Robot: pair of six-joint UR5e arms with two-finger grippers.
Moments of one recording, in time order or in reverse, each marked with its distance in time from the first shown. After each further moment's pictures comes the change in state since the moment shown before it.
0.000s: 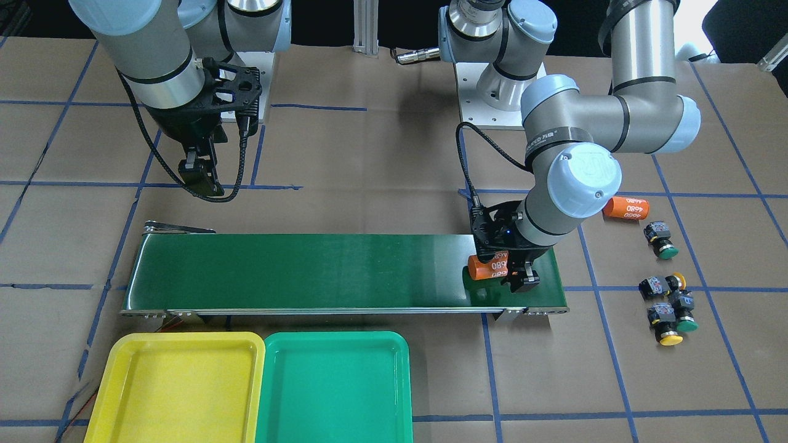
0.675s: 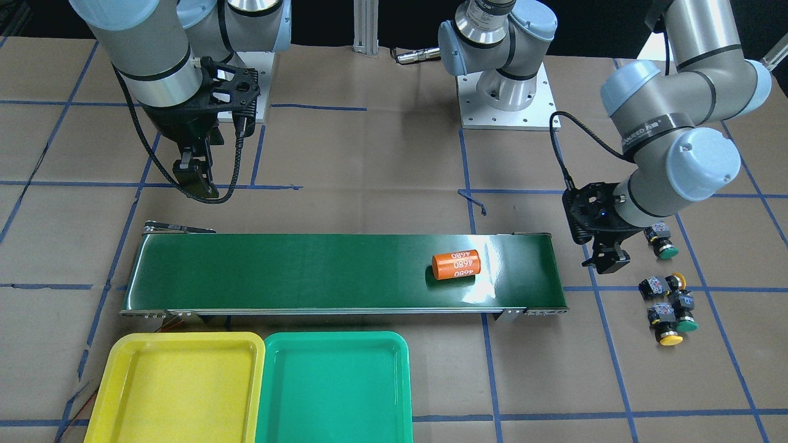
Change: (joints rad) left arm 0.301 0.084 -0.097 -0.054 0.069 0.293; right arm 0.000 -0.001 0.000 -0.026 -0.023 0.008
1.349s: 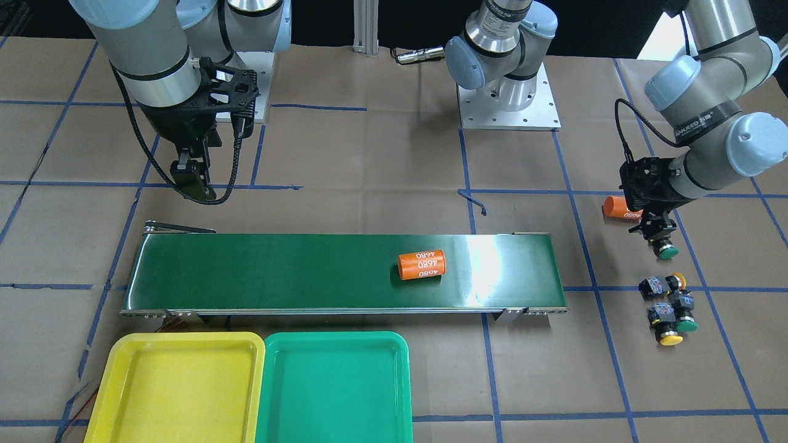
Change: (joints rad) left arm 0.261 0.048 -0.152 0.070 0.101 0.294; right arm 0.000 0.000 0.001 -0.010 -0.006 0.000
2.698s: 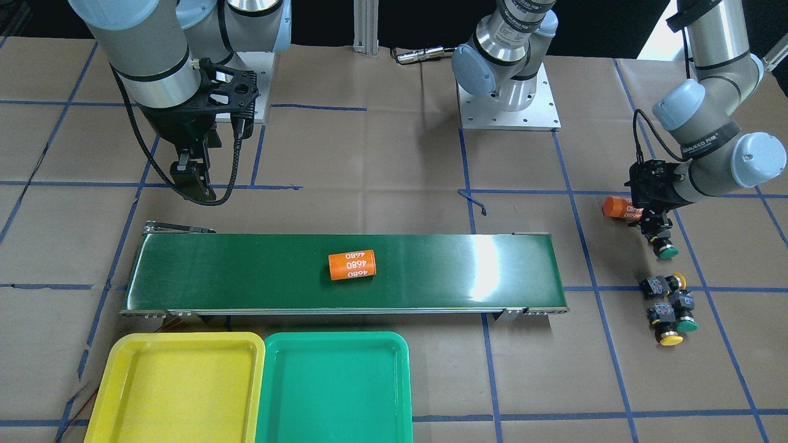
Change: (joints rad) left arm 0.114 -0.104 -0.048 0.080 0.033 0.190; right arm 0.000 0.000 0.000 -0.002 0.000 -0.002
